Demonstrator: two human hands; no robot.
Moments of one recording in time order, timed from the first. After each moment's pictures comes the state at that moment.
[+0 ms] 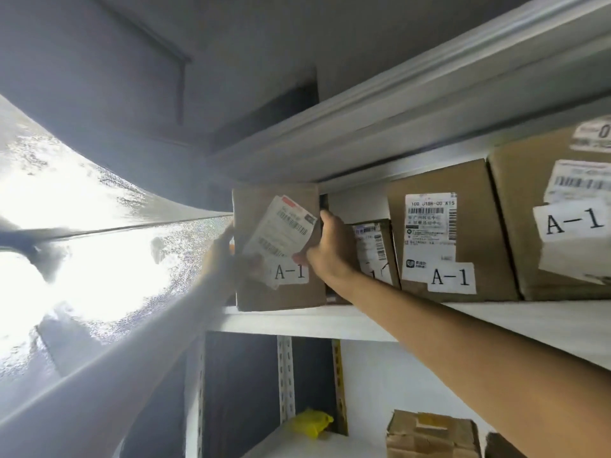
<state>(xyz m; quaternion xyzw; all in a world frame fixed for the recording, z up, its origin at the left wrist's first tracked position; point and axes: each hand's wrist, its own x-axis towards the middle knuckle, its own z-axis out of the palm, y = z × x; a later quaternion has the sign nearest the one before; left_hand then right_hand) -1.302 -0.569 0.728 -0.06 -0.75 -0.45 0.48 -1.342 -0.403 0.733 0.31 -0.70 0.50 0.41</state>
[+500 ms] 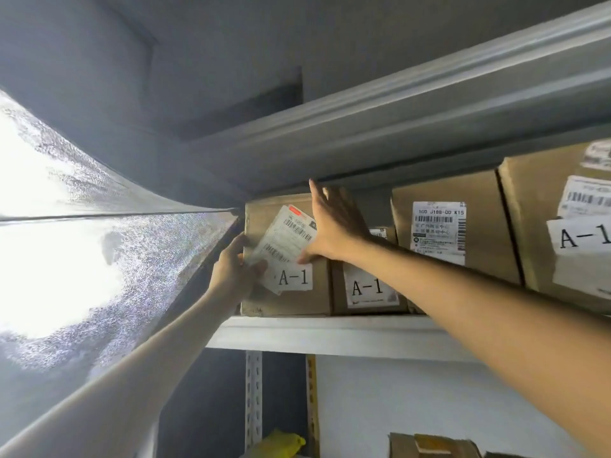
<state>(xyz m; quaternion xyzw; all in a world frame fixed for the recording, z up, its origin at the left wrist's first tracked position) -1.381 -0.580 0.724 -0.13 -0.73 -0.52 0.42 -1.361 -0.403 0.783 0.20 -0.84 0.07 0.50</state>
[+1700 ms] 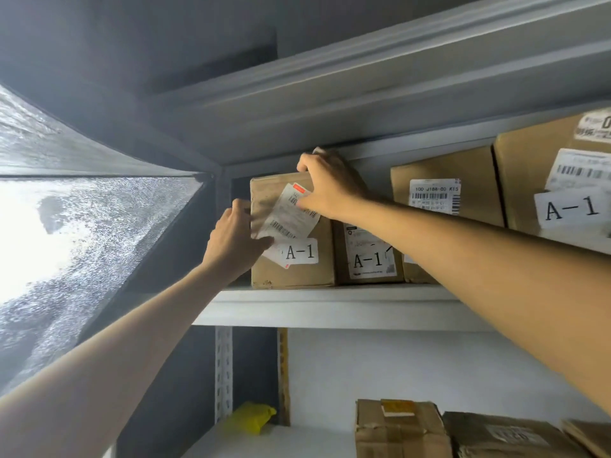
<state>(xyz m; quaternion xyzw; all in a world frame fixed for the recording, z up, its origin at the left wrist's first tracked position) -1.402 -0.543 0.729 -0.12 -0.81 -0.32 0.48 -1.379 -0.371 0.794 0.23 -0.78 0.07 0.57</state>
